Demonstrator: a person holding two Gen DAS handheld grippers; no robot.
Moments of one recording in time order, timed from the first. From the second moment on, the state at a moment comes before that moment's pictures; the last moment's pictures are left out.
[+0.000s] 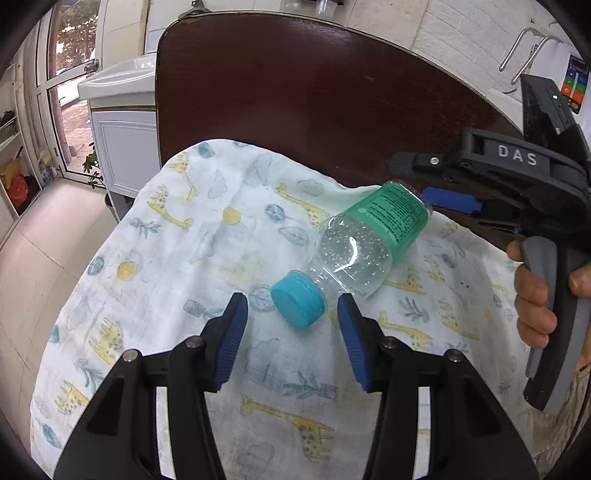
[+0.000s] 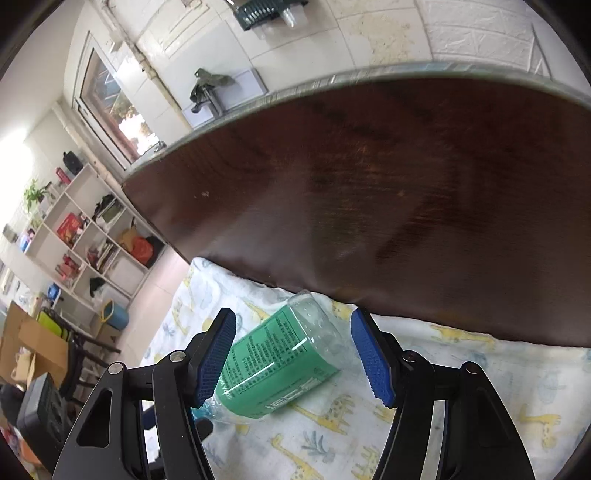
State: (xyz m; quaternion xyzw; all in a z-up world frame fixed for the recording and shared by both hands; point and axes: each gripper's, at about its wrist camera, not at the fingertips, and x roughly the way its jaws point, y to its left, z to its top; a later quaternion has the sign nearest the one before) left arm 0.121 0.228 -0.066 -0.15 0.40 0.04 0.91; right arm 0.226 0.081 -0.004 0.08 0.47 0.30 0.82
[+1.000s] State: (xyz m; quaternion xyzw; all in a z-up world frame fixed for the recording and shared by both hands) left arm 0.085 0.210 -0.053 -0.09 0.36 -0.02 0.93; right arm 0.157 -0.005 -0.001 0.12 0.53 0.27 0.79
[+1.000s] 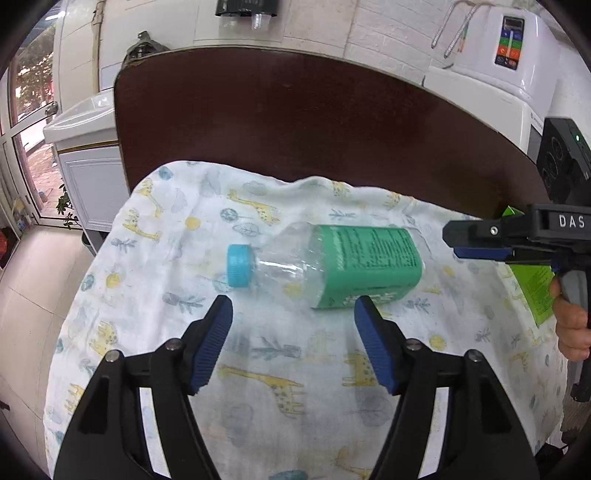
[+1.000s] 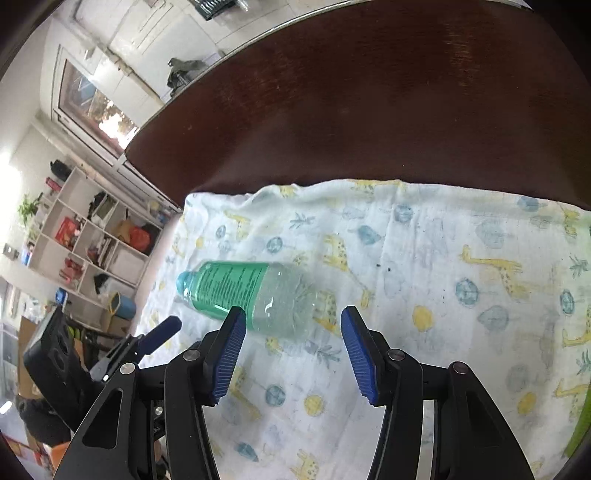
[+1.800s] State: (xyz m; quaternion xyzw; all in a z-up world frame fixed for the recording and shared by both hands) left arm 0.136 0.199 -0.067 -0.05 0.39 -0.08 0.92; right arm 0.174 0.059 -0.024 0.12 0.57 0.27 0.77
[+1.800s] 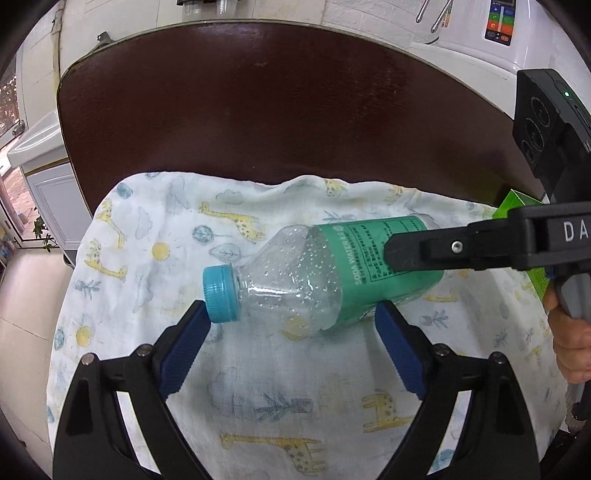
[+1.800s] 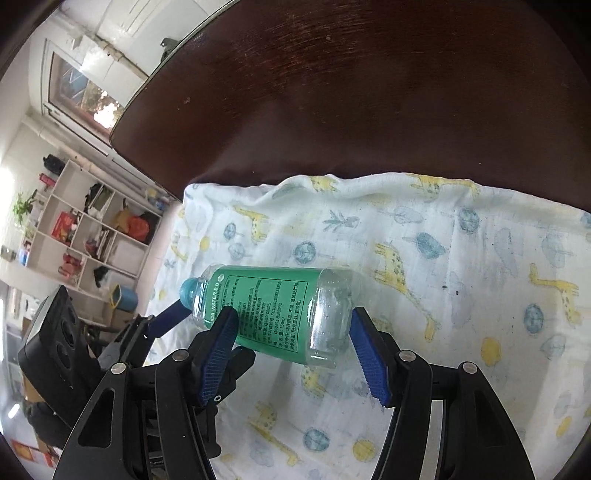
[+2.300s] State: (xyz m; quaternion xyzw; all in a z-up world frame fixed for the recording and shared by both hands) left arm 0.127 0.122 -0.008 0.00 0.33 -0.11 0.94; right arm 0.152 -0.010 0.025 0.15 0.51 0.27 0.80
